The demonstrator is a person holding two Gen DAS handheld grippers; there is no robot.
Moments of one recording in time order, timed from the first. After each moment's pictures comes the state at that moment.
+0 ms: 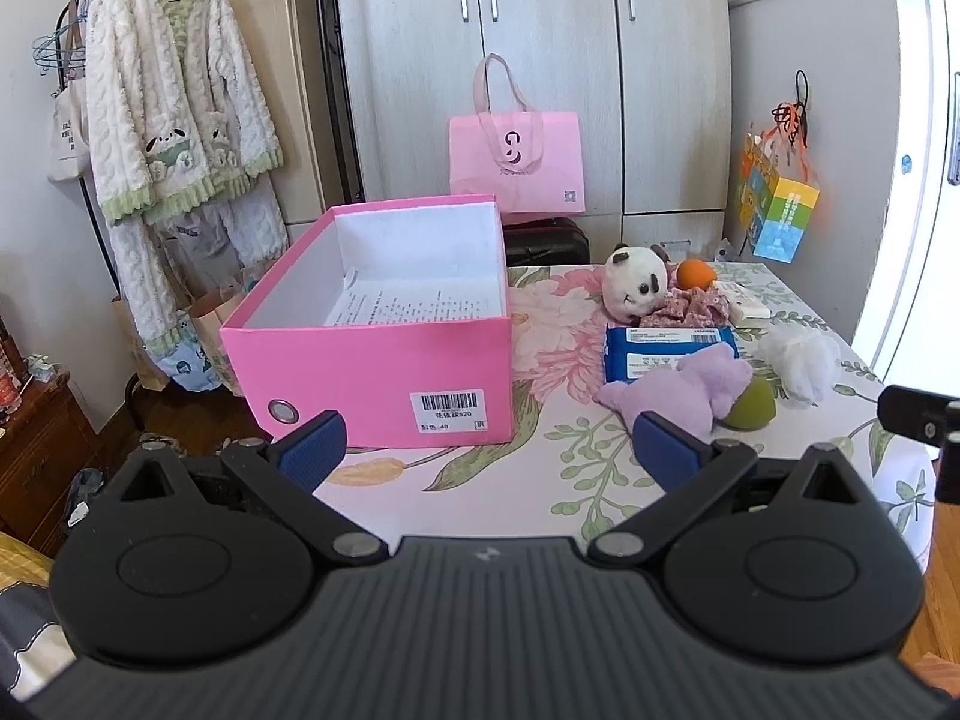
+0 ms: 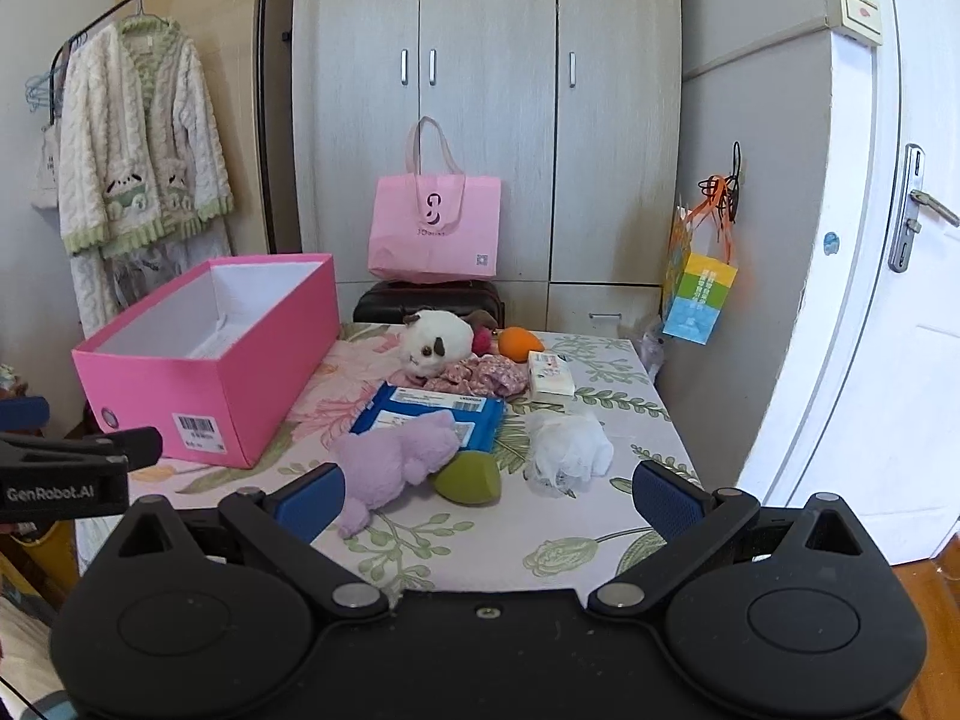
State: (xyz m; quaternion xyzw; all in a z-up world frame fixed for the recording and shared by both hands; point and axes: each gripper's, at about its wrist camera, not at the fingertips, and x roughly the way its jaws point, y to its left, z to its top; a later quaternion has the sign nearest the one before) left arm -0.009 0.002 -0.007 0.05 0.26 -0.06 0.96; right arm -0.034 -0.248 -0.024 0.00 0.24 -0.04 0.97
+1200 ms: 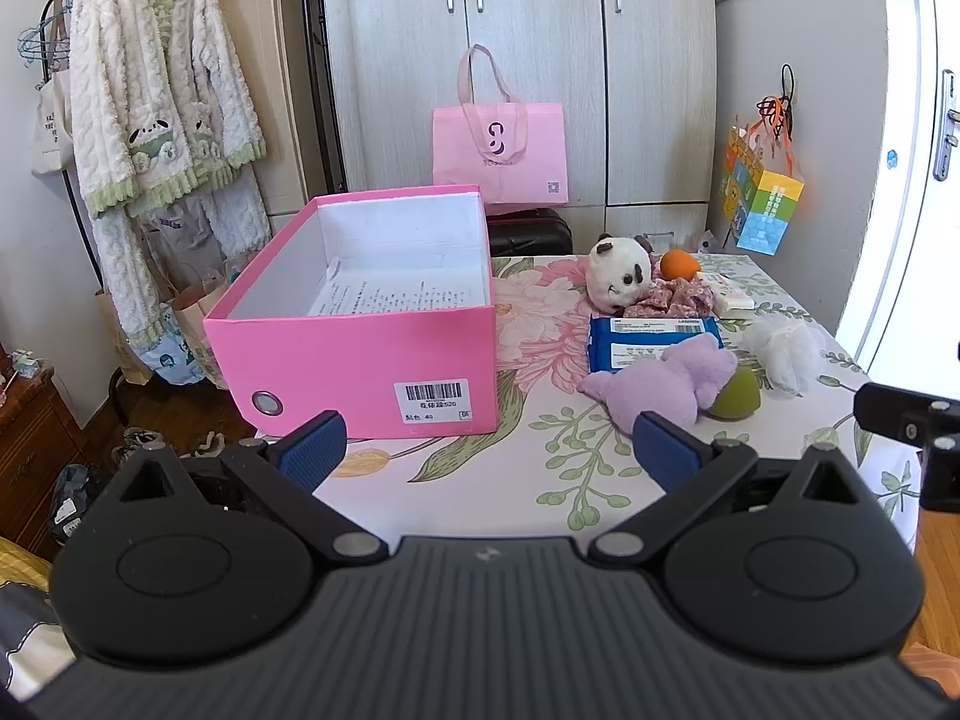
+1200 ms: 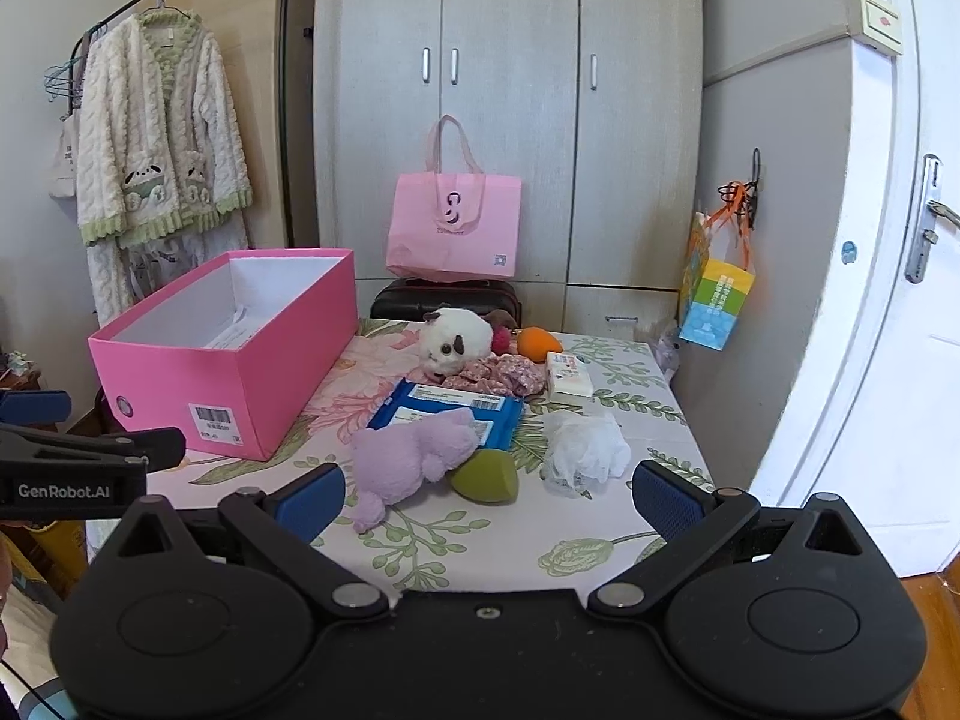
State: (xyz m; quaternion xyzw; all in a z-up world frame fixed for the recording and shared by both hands) left arm -0.009 0.001 -0.009 0.05 0.27 -0.08 0.96; right arm -0.036 -0.244 -0.023 -0.01 0.24 -0.01 0.97
